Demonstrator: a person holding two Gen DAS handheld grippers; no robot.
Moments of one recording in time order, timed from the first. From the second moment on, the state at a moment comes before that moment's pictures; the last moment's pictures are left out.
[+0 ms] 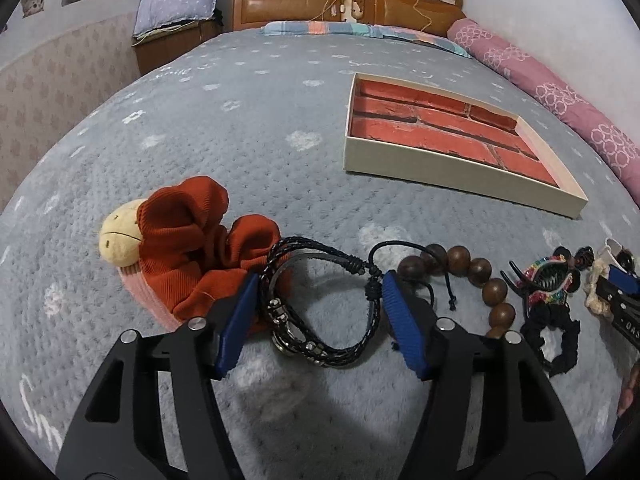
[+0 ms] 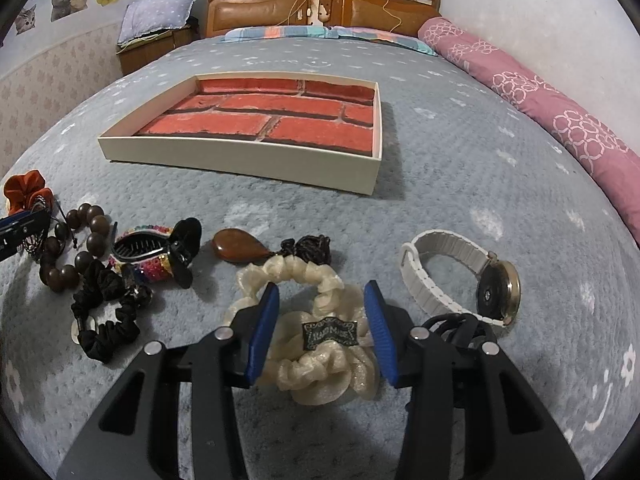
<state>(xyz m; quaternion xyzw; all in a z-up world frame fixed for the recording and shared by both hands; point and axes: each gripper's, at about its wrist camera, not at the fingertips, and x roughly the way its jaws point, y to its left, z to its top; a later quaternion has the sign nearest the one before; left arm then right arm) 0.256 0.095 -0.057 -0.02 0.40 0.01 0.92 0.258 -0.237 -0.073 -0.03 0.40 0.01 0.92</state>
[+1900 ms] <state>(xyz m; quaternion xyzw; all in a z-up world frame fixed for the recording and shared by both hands) 0.234 0.097 -0.007 -0.04 0.31 0.00 0.95 0.244 -0.247 -0.048 0.02 0.32 0.03 0.95</state>
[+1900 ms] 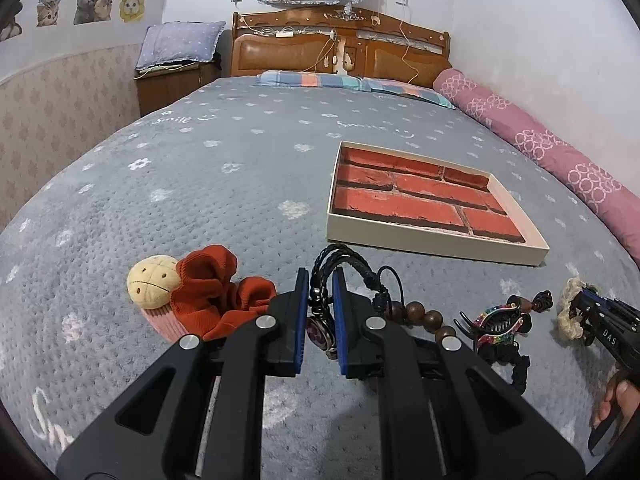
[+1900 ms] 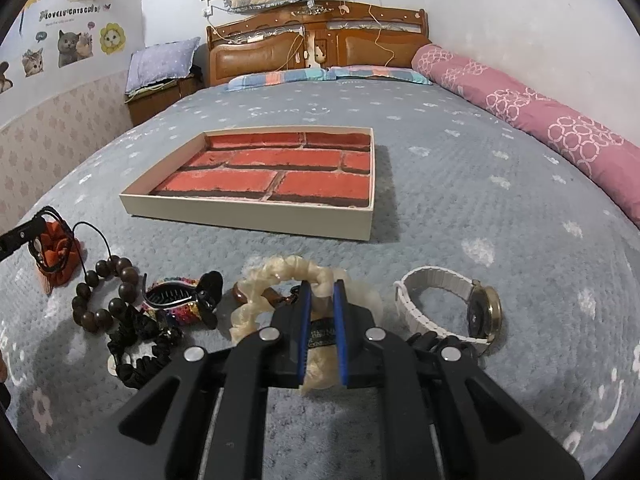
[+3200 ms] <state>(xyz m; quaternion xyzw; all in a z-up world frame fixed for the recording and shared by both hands) 0.497 -0.028 -0.004 0.01 0.38 -0.09 0.92 0.503 -0.245 -0.036 0.05 0.37 -0.02 0.93</state>
